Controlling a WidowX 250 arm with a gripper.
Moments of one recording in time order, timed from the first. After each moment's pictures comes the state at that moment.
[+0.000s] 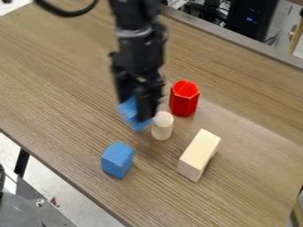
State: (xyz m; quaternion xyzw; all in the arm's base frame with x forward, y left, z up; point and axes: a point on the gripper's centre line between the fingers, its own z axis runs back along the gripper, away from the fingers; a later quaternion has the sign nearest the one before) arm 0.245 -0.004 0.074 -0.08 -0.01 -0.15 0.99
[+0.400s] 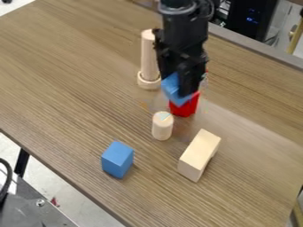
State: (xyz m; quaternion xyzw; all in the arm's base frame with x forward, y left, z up) arm 0.293 -0.023 0.090 -0.07 -0.05 -0.17 0.98
